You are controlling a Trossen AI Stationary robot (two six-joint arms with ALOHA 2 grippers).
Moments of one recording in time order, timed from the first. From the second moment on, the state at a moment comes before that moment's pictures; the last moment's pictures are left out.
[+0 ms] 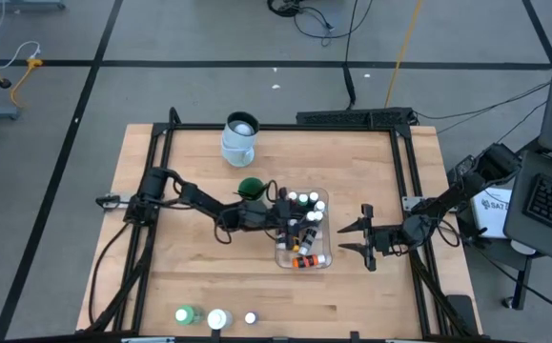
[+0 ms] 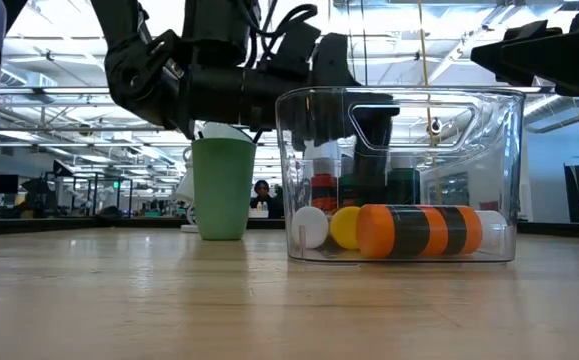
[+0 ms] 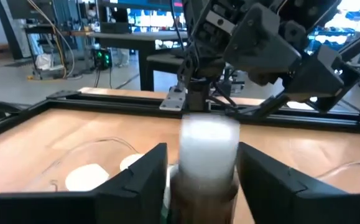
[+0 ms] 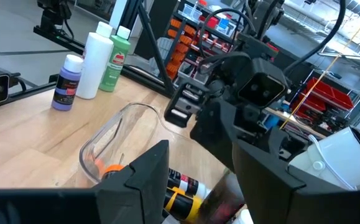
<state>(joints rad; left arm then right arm) -0.11 2.08 0.98 1.09 -0.21 -0.03 0.64 1.11 0.07 1.06 0.55 -0.41</state>
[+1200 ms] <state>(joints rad) -0.35 1.47 1.30 -0.15 -0.31 0.11 0.64 1.11 0.07 1.04 0.55 -0.38</state>
